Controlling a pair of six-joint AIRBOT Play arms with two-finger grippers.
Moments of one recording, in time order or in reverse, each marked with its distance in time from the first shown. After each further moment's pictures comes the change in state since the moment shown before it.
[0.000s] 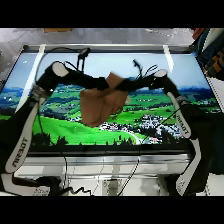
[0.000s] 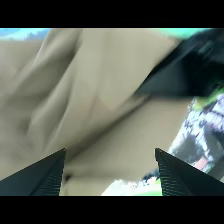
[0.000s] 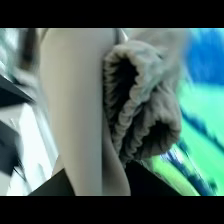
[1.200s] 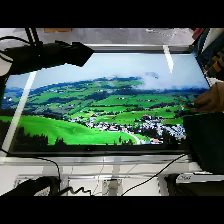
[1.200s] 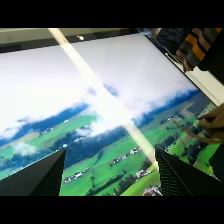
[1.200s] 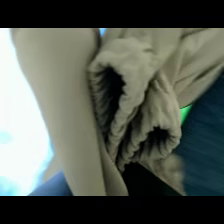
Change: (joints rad) left arm 0.017 0.349 0.001 0.026 0.159 0.015; right arm -0.859 0.411 0.064 -1.078 0.084 1.061
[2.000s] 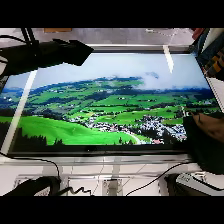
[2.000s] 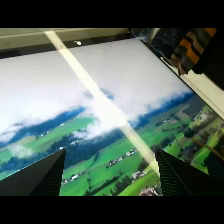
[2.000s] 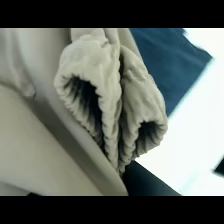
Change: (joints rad) left arm 0.000 0.026 0.000 -0.008 -0.021 0.000; right arm -0.143 0.334 -0.341 -0.416 0.366 -0.370
